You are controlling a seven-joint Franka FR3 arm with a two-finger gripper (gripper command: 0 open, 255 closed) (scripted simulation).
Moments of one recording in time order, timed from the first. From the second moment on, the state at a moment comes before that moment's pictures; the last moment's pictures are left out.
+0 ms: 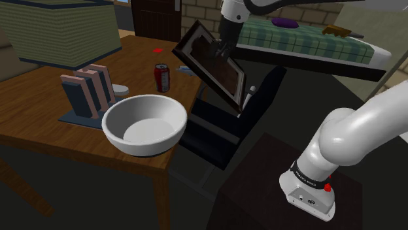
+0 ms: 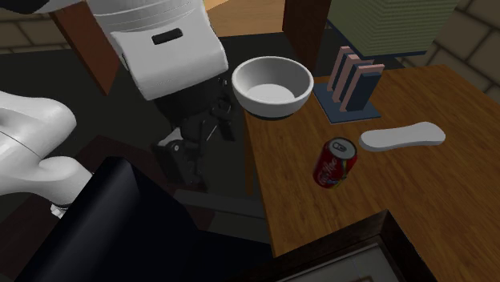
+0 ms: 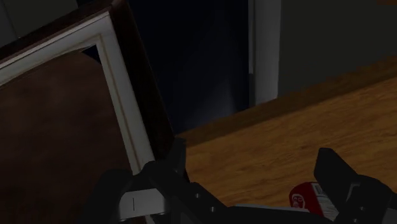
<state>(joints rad) 0.01 -0.42 0.13 -2.15 -0.01 1.93 0.11</state>
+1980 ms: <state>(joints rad) 0.06 0.15 0.22 -1.74 0.00 2.15 0.30</state>
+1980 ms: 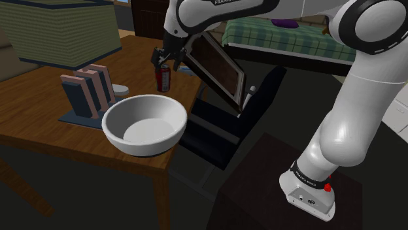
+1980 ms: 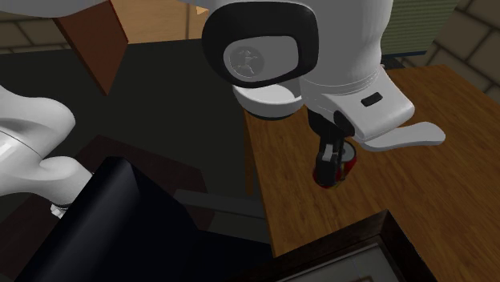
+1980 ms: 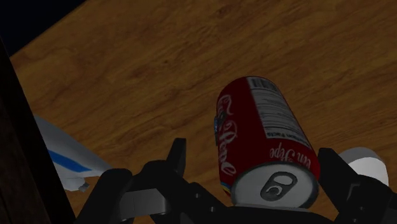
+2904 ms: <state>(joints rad) 0.06 0.14 0.22 -1.71 0.00 2.11 0.30</state>
